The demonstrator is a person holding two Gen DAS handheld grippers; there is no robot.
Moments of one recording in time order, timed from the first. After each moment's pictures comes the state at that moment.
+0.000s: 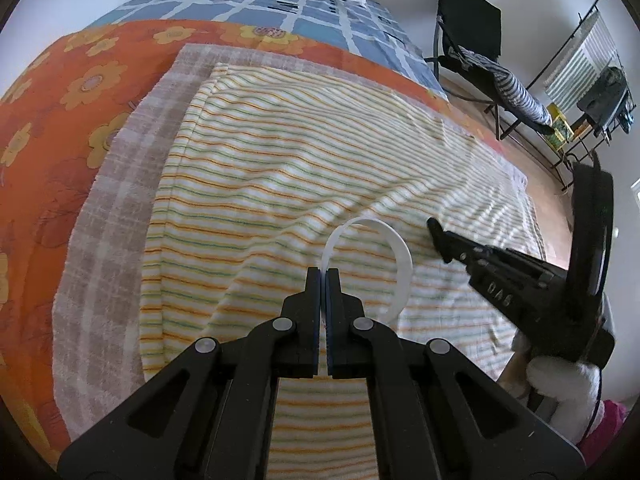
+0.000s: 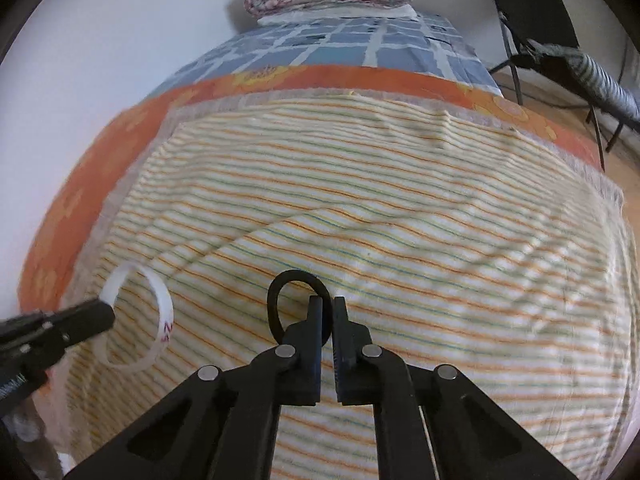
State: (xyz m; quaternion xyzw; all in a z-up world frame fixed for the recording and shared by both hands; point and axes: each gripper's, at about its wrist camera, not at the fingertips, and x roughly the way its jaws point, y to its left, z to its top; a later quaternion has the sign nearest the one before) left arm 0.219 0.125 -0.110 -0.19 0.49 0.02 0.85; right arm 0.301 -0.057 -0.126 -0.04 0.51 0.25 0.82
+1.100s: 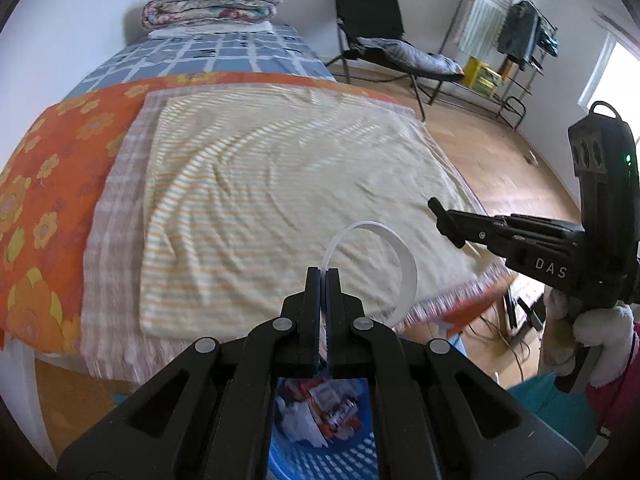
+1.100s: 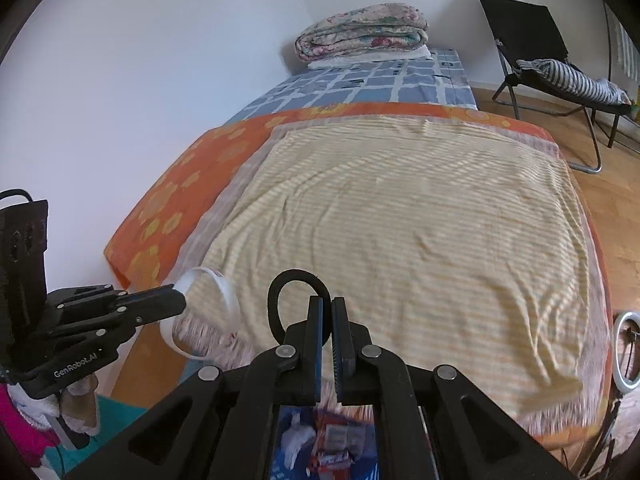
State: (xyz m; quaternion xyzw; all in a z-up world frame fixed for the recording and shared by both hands) left arm 0.005 0.012 -0.032 -0.08 0.44 -0.08 0.89; right arm 0.071 -0.176 -0.025 0.00 0.45 0.32 0.83
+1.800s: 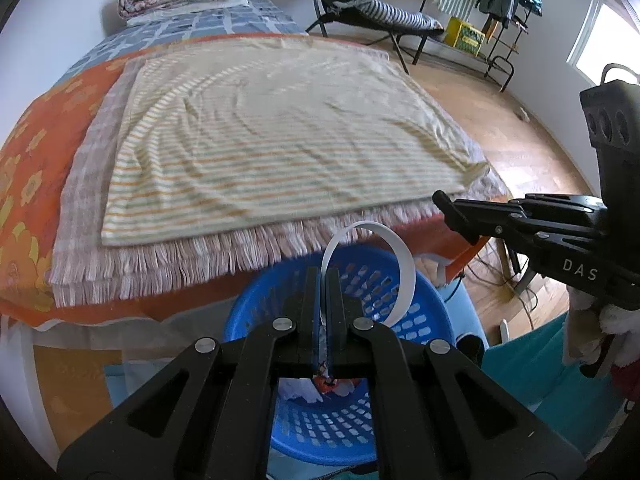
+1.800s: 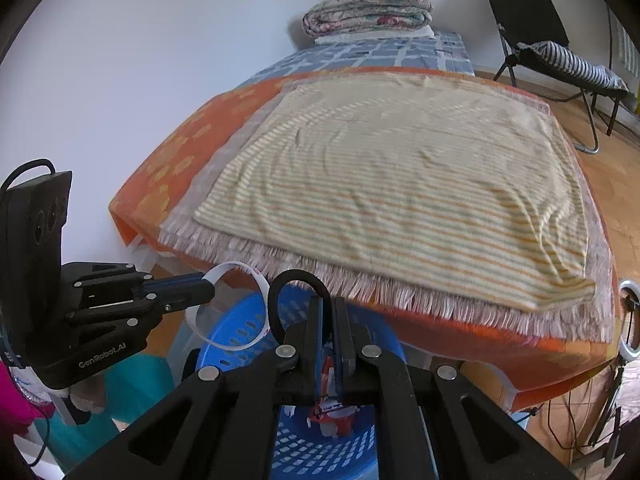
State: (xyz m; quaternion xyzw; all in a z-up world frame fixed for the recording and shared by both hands) left arm -0.058 -0.027 -0.086 -0.04 0.48 -0.10 0.87; right arm -0.013 -0.199 -0.066 -0.02 0.48 0.32 0.82
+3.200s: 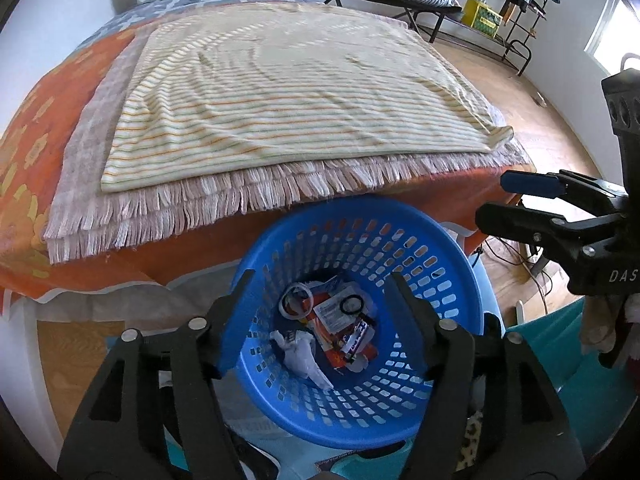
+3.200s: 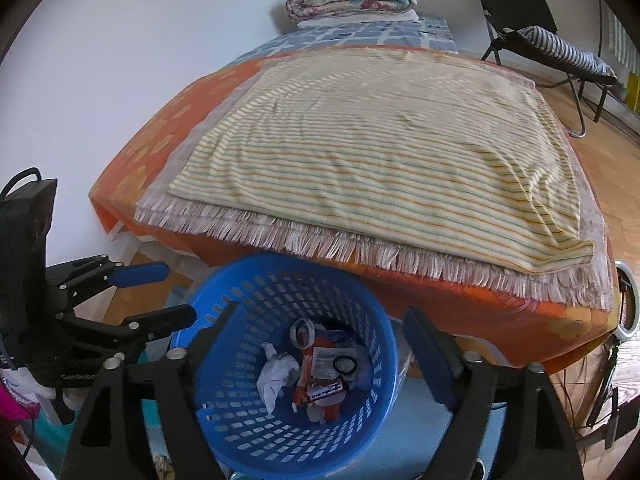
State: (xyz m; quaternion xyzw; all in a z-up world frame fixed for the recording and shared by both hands) left arm -0.073 -0.023 -0.119 -0.04 0.51 -0.07 0.86; right arm -0.024 -0.205 -0.090 -0.03 0.50 0.29 0.82
